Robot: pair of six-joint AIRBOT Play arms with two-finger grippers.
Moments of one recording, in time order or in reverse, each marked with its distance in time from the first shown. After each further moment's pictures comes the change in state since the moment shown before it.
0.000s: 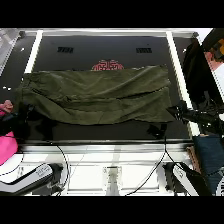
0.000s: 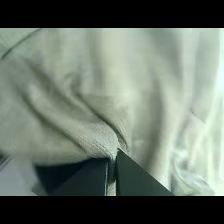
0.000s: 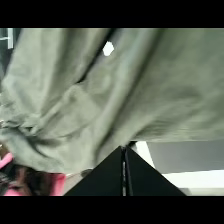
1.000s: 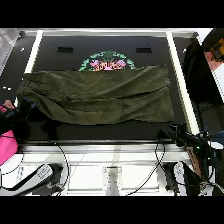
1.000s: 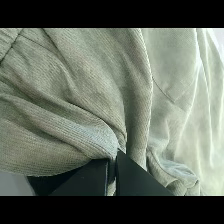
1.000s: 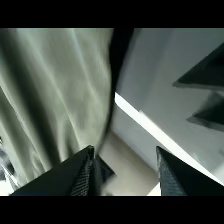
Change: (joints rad) left arm -0.062 0.063 -0.001 0.061 0.021 -0.084; right arm -0.283 0.196 -0.438 0.033 -0.190 0.154
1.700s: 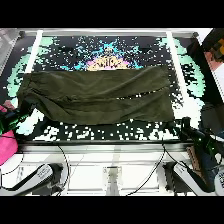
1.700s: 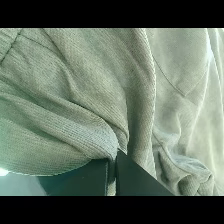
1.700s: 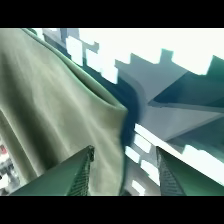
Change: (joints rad) left arm 0.000 0.000 0.000 0.053 -0.001 0.003; right arm 0.027 -0.309 0.112 0.147 -0.151 -0.155
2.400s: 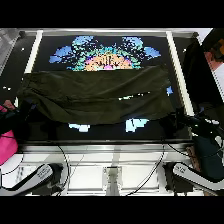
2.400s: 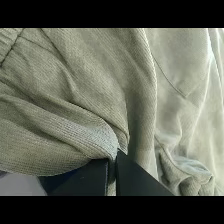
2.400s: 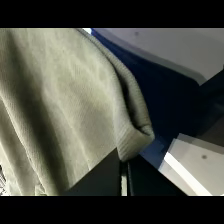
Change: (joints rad) left arm -0.002 -0.001 0.000 -0.001 0.014 -0.002; right arm 0.194 -0.220 0.214 0.017 -0.040 -0.038
